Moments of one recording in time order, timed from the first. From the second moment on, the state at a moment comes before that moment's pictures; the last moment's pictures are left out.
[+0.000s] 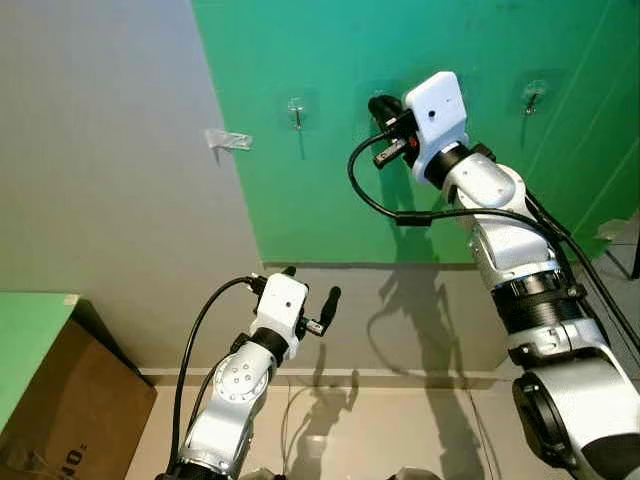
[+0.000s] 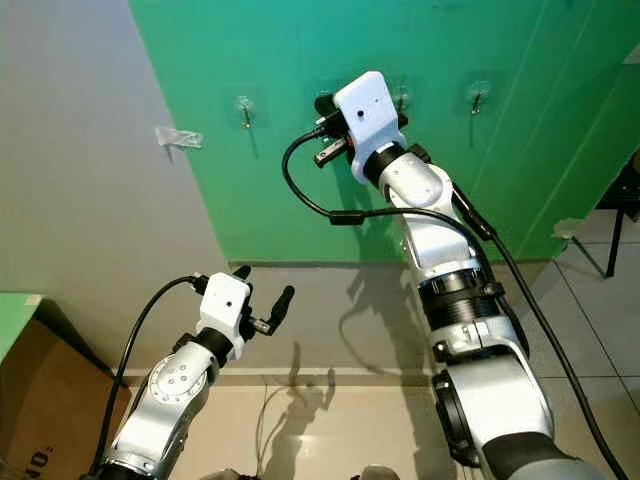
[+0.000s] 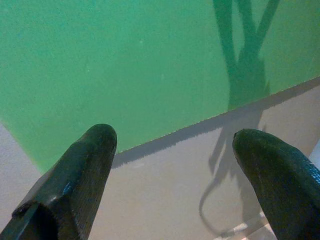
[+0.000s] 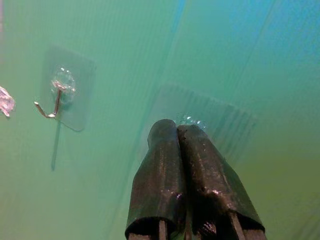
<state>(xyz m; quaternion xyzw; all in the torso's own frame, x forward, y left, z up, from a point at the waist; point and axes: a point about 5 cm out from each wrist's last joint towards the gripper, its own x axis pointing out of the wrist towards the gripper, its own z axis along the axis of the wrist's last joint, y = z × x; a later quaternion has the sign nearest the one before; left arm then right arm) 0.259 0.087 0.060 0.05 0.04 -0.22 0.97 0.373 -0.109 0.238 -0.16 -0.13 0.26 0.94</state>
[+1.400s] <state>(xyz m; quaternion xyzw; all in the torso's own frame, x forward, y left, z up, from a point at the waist) 0.258 0.090 0.056 0.05 0.05 -0.22 0.97 0.356 -0.112 0.233 -0.17 -0.13 0.25 0.94</state>
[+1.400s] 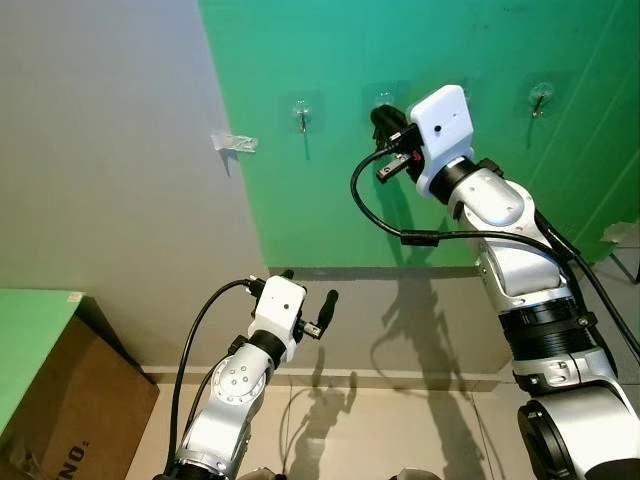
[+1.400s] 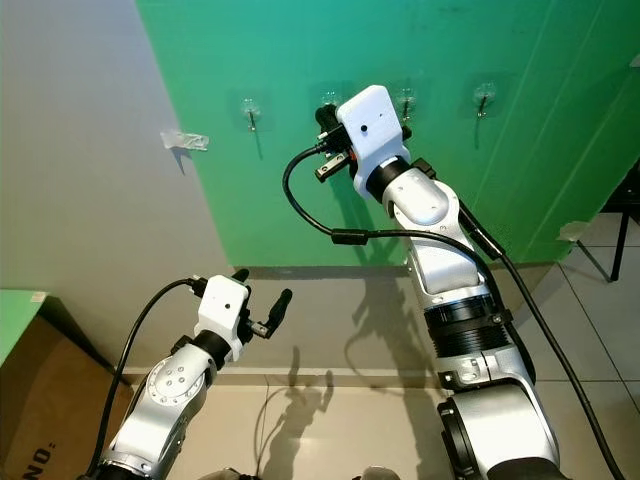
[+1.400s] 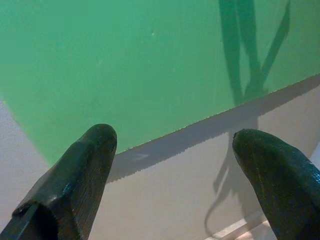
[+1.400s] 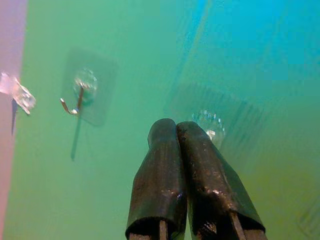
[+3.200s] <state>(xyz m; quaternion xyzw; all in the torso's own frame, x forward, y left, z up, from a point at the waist) 0.258 0.090 0.056 0.05 0.06 -0.22 0.97 0.378 -0.114 0.239 -0.13 -0.10 0.22 0.96</state>
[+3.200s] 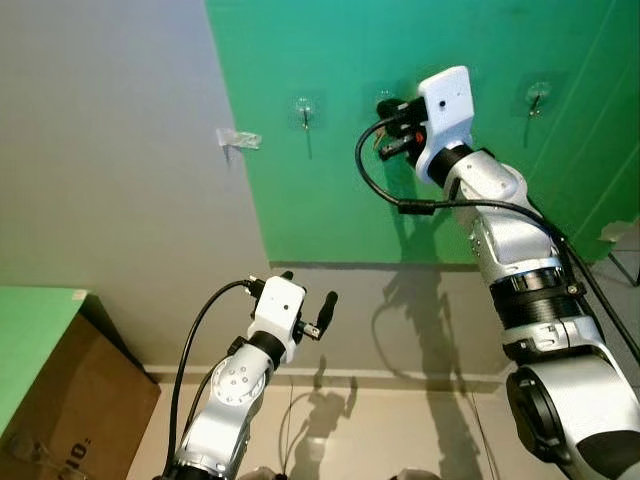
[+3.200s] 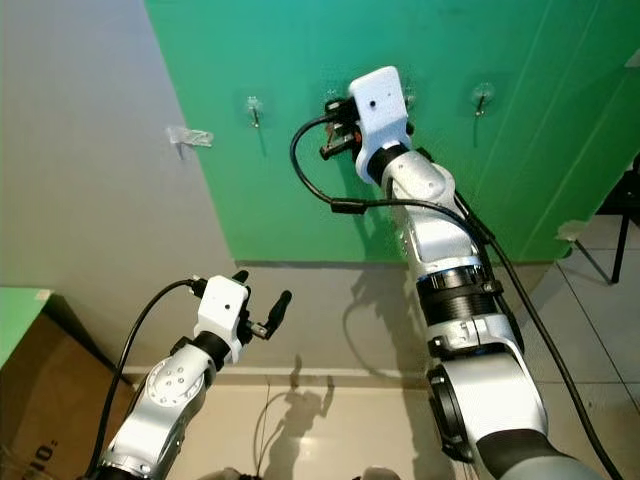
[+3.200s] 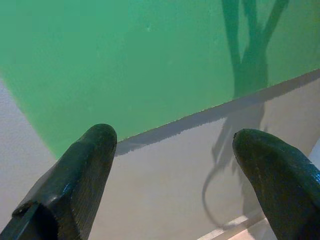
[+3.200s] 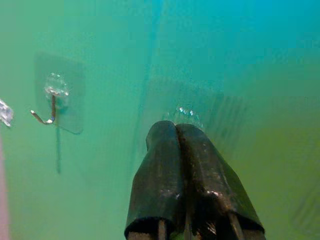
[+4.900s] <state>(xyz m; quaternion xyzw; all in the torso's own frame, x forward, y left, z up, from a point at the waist) 0.257 0.090 0.055 0.05 0.06 -0.23 0.97 0.376 -0.125 0.249 -0.12 -0.15 0.19 0.96</state>
